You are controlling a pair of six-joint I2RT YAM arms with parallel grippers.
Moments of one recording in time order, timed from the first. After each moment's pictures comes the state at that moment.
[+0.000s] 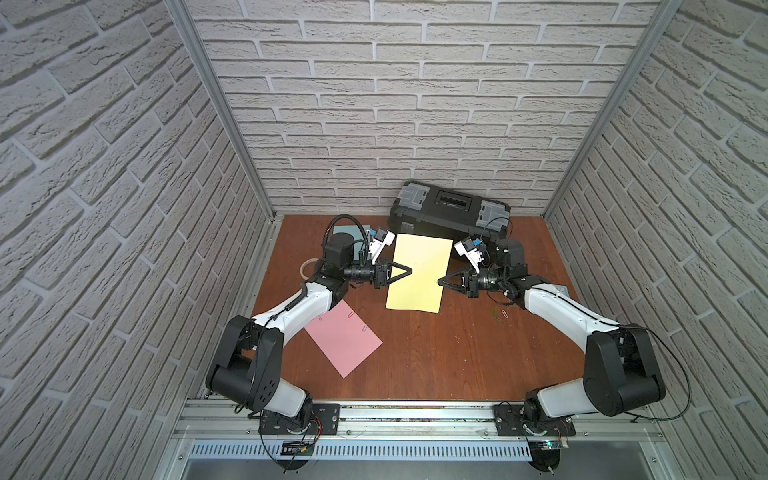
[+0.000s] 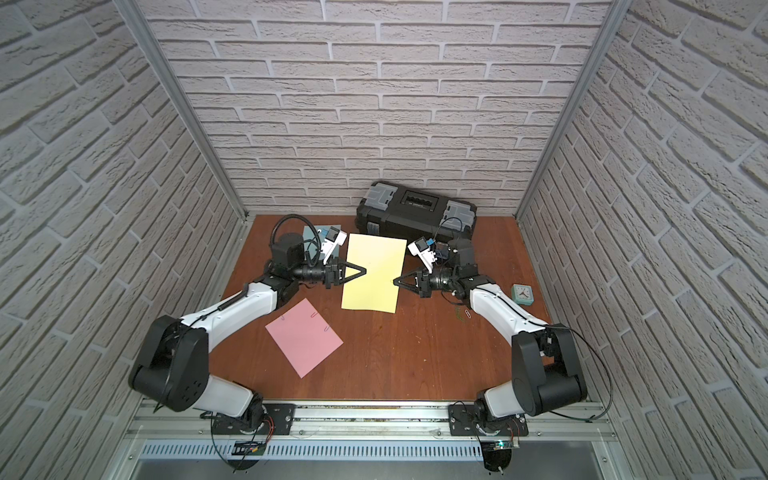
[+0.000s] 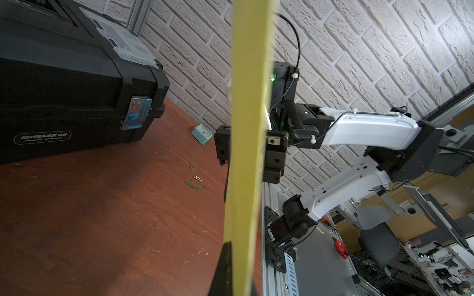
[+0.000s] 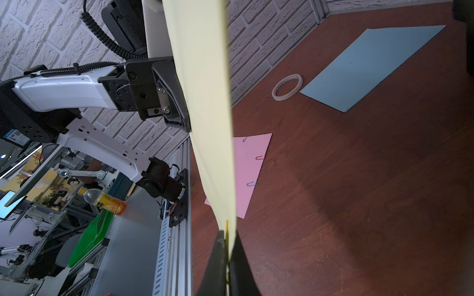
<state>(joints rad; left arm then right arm) -0.39 1.48 0.91 0.31 1.11 -0.40 0.17 1.45 0.89 -0.07 -1.17 0.10</state>
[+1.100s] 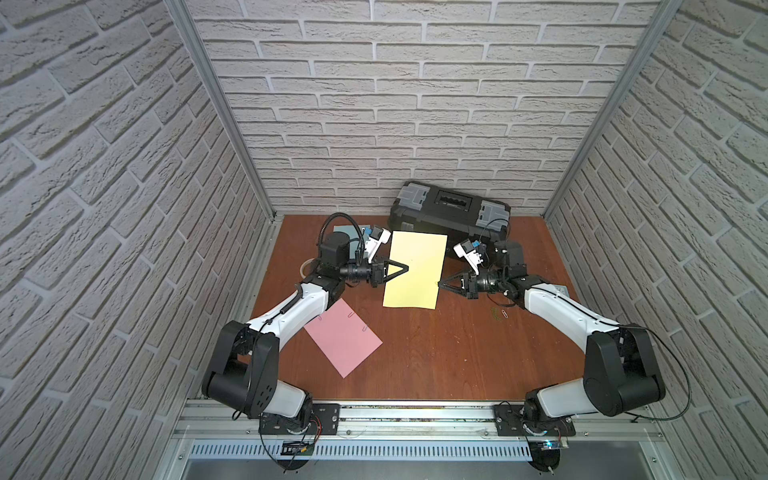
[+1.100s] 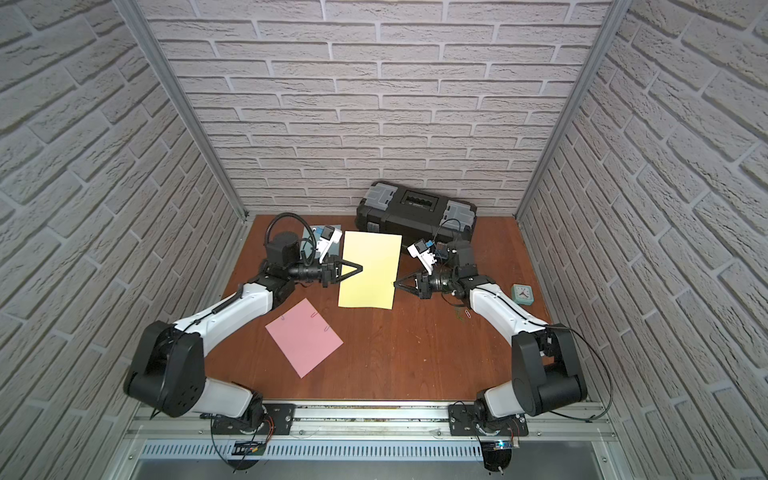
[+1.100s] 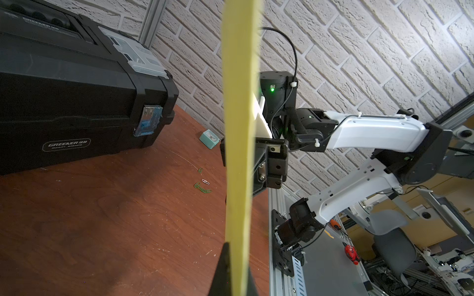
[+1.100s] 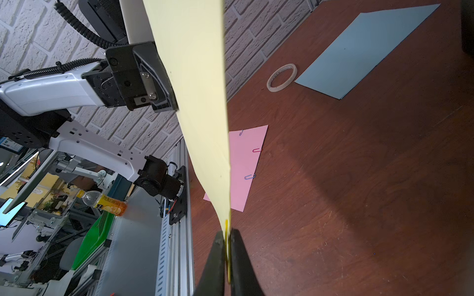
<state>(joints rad) -0.37 1.44 0.91 0.28 1.09 -0.38 0.17 1.45 0.90 -0.14 -1.14 0.08</state>
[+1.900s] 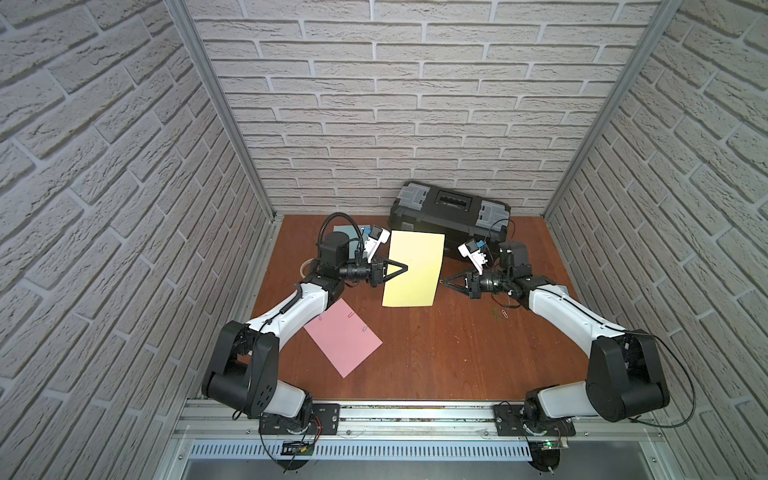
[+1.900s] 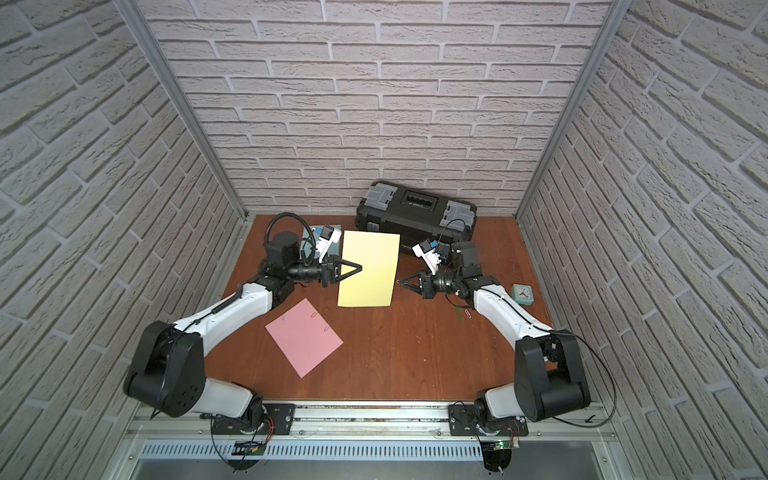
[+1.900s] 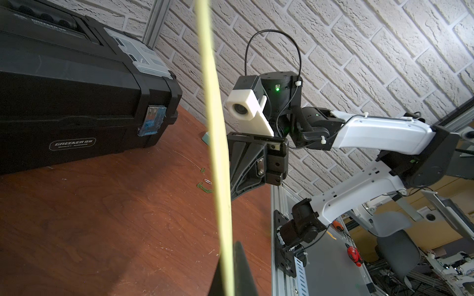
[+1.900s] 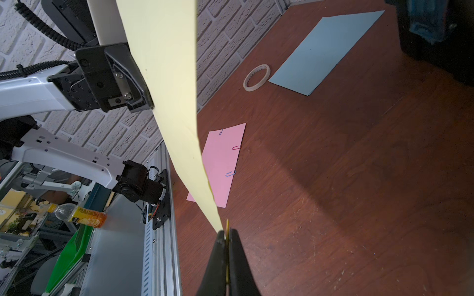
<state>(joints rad) -0.36 1.44 0.91 0.27 1.08 -0.37 0.14 1.42 0.89 -0.20 -1.04 0.05</state>
